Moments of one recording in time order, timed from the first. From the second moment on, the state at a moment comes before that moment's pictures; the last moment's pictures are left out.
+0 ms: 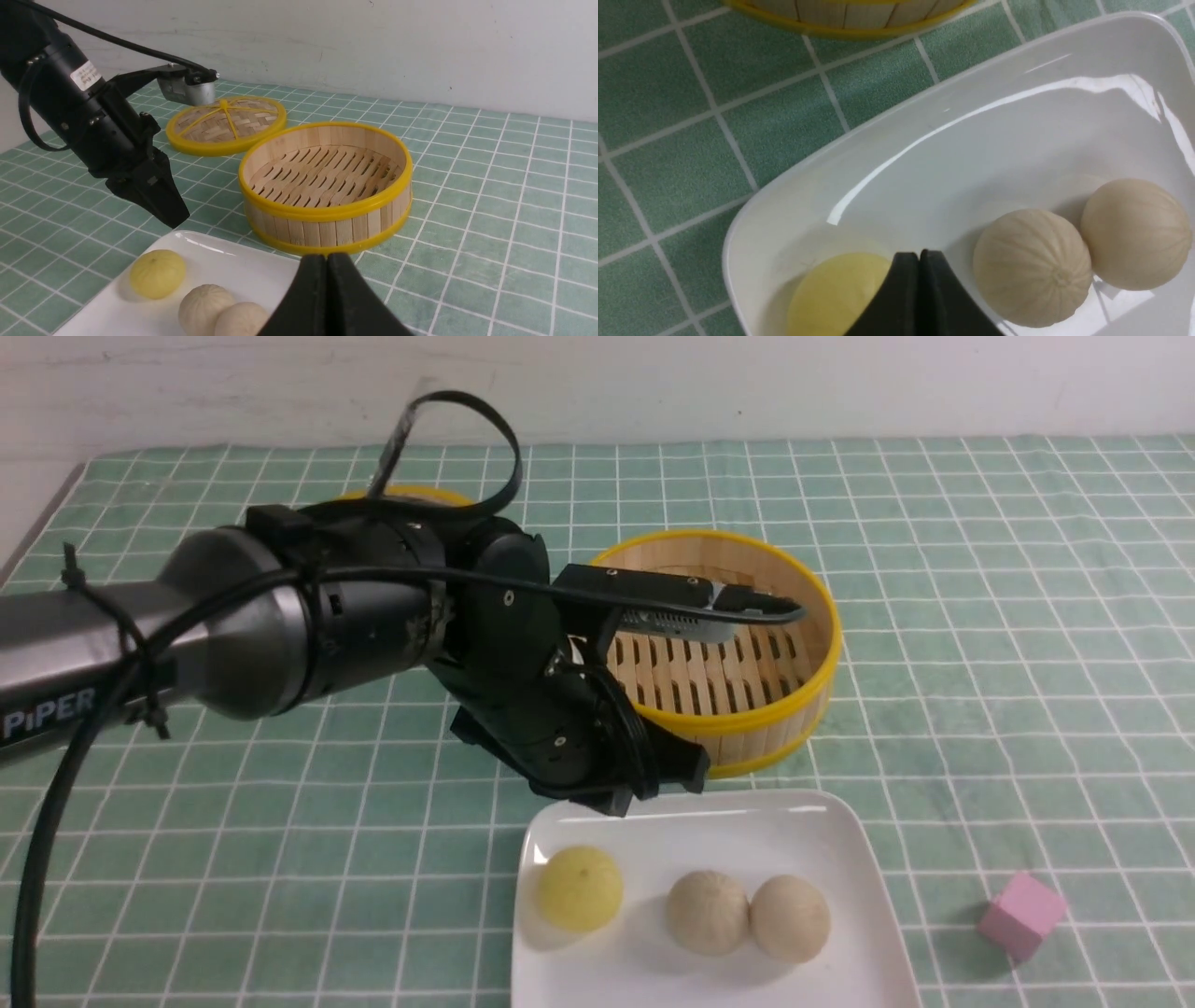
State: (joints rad) right arm 0.53 0.09 -0.38 -0.01 0.49 0.14; left arm -0.67 1.72 -1.24 -0.17 0.71 -0.15
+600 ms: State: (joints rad) right arm 0.53 0.08 -0.32 -0.01 0.49 0.14; left arm -0.67 1.72 -1.24 -0.13 0.68 -0.15
